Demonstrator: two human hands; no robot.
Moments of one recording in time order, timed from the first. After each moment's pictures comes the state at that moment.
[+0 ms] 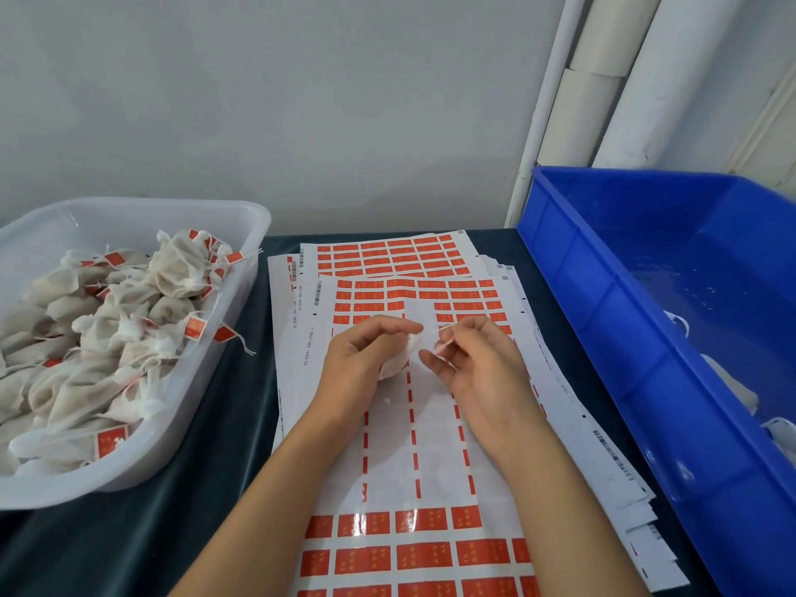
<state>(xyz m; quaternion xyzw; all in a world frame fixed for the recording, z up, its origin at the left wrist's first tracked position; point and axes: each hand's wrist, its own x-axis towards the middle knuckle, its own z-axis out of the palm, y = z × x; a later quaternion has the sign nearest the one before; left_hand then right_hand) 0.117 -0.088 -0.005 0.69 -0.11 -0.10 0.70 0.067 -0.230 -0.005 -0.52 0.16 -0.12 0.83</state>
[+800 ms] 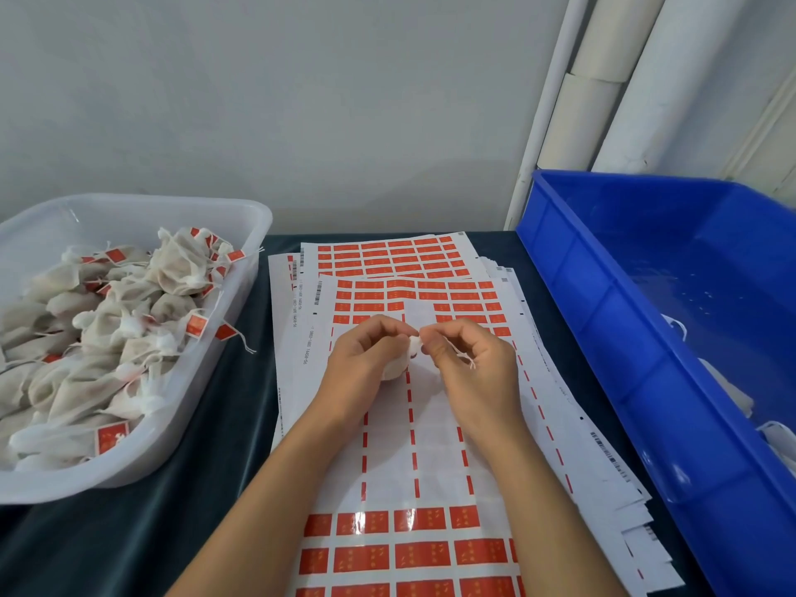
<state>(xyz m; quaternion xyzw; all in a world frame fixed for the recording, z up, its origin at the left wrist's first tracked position) 0.119 -0.089 -0.006 0.71 -0.12 -0.11 0.68 0.066 -0.226 -0.020 -0.78 0.11 -0.24 0.57</state>
